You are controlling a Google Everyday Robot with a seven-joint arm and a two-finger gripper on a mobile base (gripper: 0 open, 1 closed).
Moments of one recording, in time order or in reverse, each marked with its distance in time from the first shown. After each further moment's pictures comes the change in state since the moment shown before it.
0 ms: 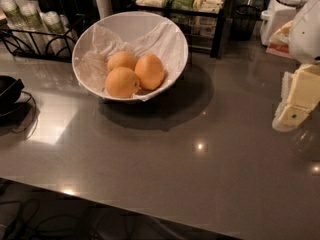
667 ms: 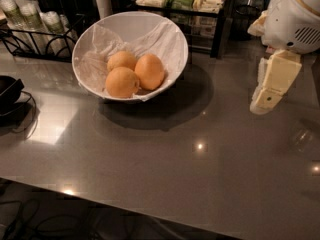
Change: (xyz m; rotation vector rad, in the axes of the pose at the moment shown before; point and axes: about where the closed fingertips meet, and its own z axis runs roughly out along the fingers) arm -0.034 -0.026 0.013 -0.011 -0.063 -0.040
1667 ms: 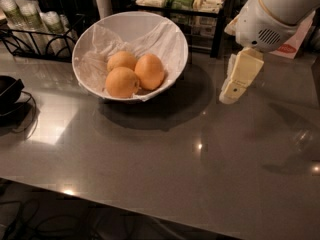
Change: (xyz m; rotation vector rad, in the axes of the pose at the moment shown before) arm -0.040 -0.030 0.039 0.000 -0.103 0.012
